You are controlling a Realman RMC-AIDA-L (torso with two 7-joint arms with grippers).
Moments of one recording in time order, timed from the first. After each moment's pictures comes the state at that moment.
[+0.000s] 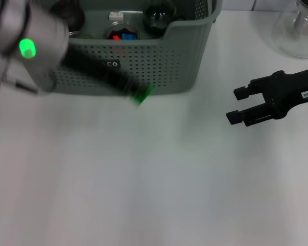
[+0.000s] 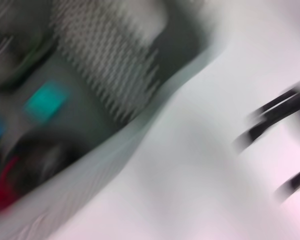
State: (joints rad) left arm -0.55 -2.17 1.21 1.70 2.39 1.79 -2.74; right arm 0.68 2.00 -0.86 -0.83 -2.24 -1.67 1.77
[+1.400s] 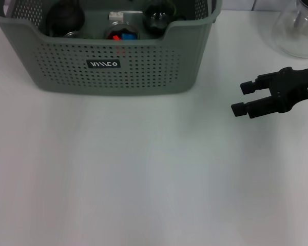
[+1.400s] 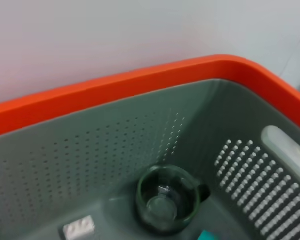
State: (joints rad) left arm -0.95 -2.05 0.97 1.05 2.63 1.27 -2.65; right arm 0.67 2.00 -0.80 -0.82 -2.24 -1.66 1.79
